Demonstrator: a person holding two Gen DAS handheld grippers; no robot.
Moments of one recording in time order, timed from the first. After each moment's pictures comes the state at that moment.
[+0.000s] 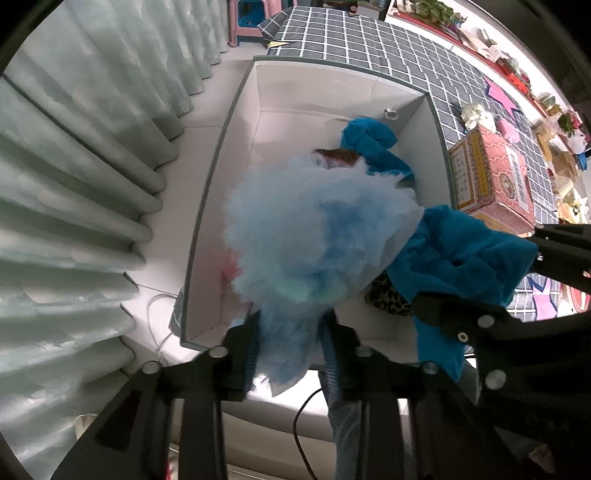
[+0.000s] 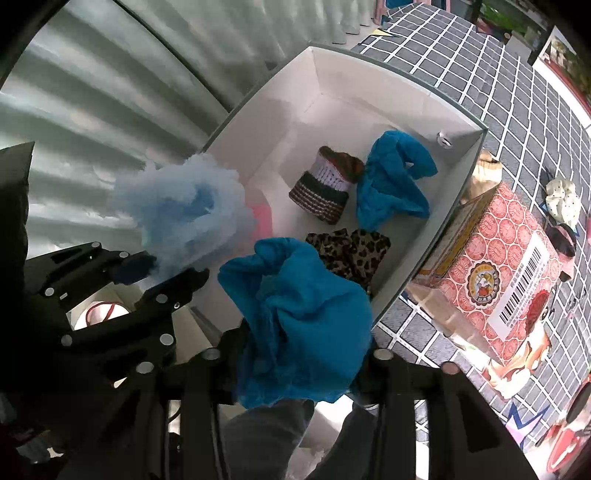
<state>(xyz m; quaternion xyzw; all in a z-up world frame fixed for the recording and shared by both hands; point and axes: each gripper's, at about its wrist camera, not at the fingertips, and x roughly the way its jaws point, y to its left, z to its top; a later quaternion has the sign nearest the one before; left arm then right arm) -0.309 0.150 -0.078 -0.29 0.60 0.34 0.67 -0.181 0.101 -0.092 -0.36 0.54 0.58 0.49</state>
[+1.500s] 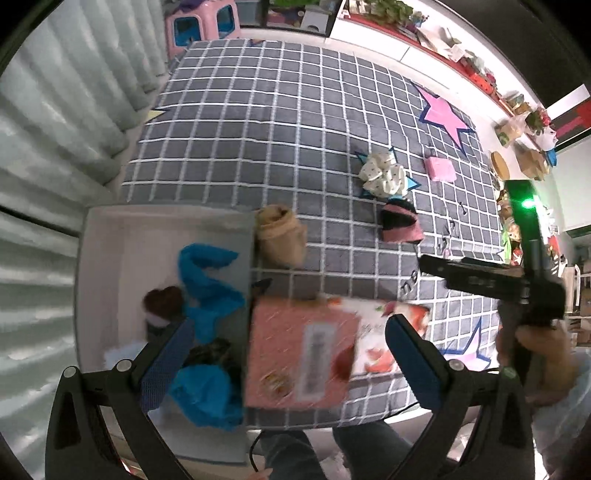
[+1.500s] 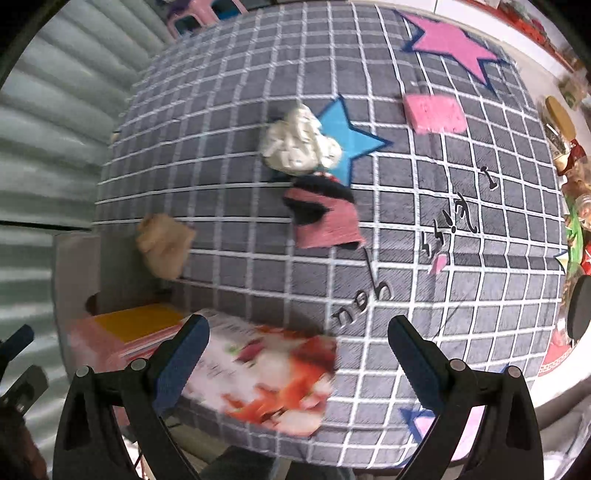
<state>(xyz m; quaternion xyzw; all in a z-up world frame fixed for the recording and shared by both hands) -0.074 0.172 -0.042 -0.32 0.59 0.27 0.69 0.139 0.048 -0.147 -0.20 0.65 0.40 0.62</state>
